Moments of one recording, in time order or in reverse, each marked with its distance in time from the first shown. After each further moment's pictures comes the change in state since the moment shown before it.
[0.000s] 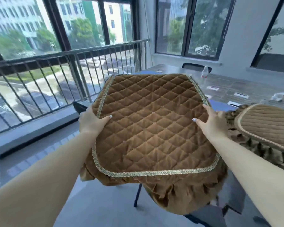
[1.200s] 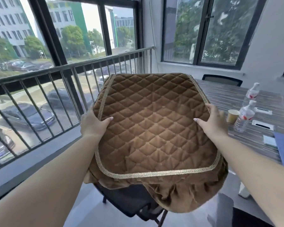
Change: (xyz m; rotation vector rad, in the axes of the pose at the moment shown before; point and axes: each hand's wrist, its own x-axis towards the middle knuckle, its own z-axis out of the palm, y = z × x) left_hand 0.537 -0.094 0.051 -0.018 0.049 0.091; right_hand 0.319 -0.278 0.331 0.087 0.068 0.099
